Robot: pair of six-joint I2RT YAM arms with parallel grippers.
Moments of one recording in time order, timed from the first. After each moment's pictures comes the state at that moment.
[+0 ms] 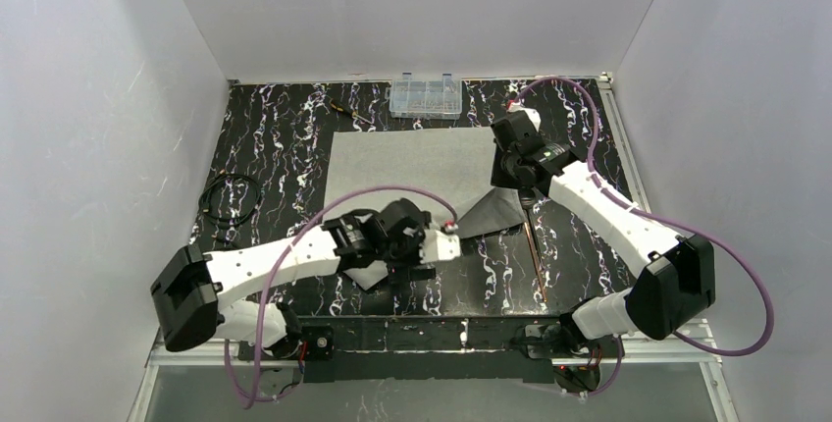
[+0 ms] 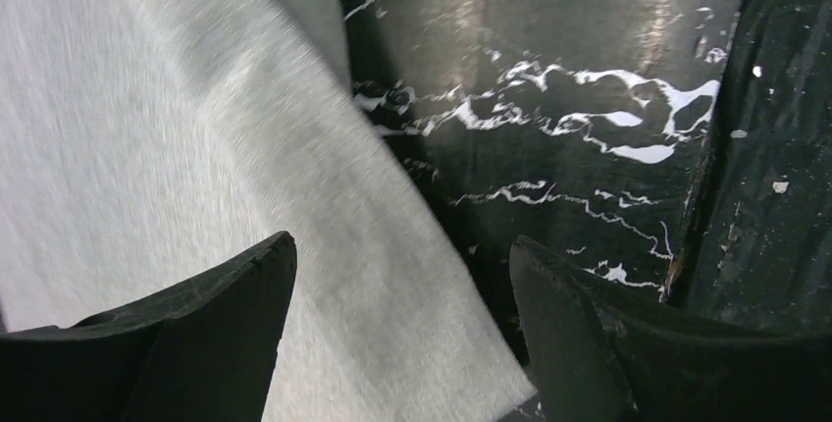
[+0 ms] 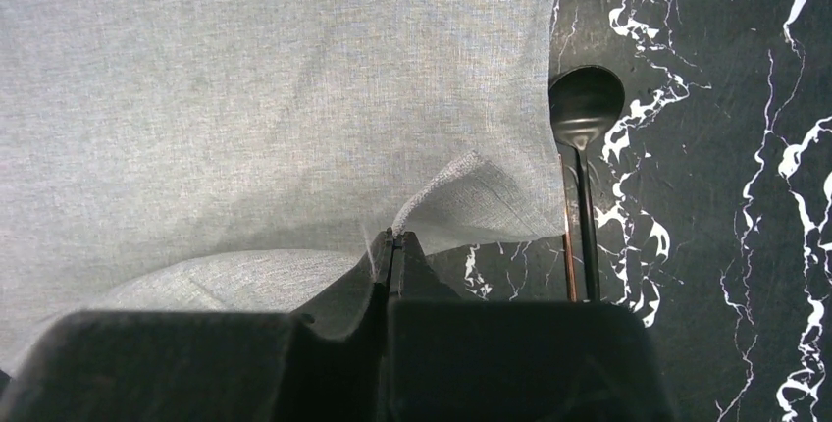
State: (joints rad) left arm -1.01 1.28 0.88 -0.53 0.06 0.51; right arm 0.57 1.39 1.21 -0.77 0.27 0.57
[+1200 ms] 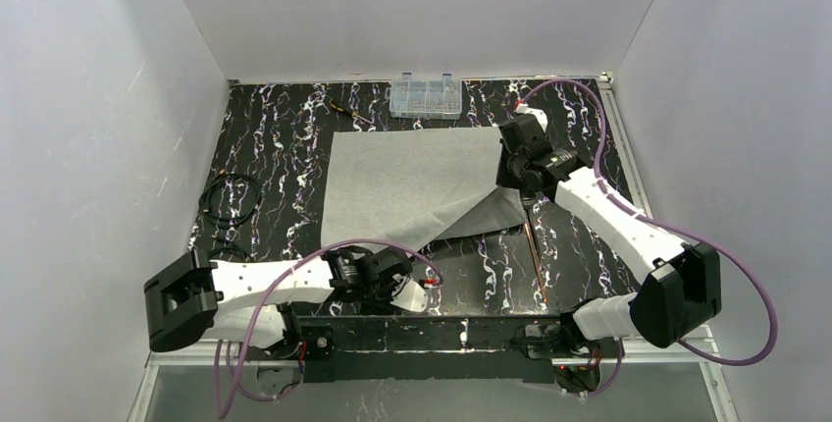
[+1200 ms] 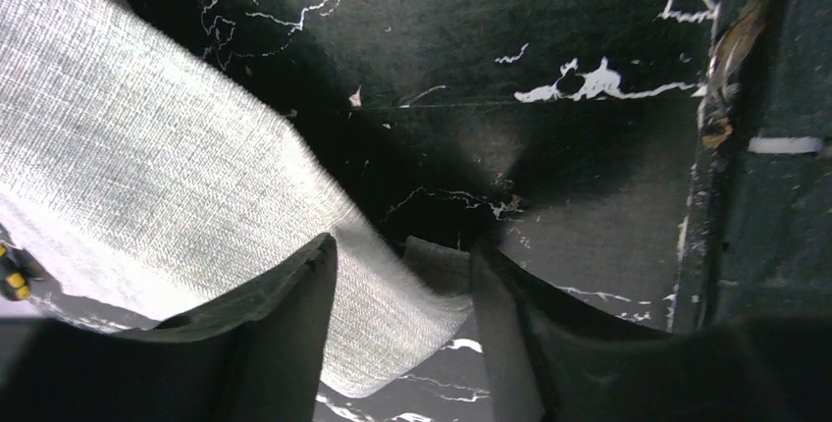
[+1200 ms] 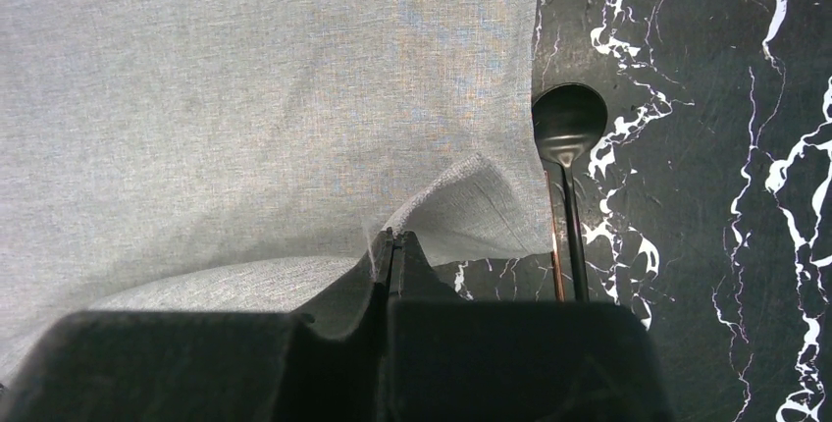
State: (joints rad) left arm -1.19 1.23 0.60 -0.56 -0.21 0.72; right arm 0.54 1.35 1.15 -0.70 0.26 0.55
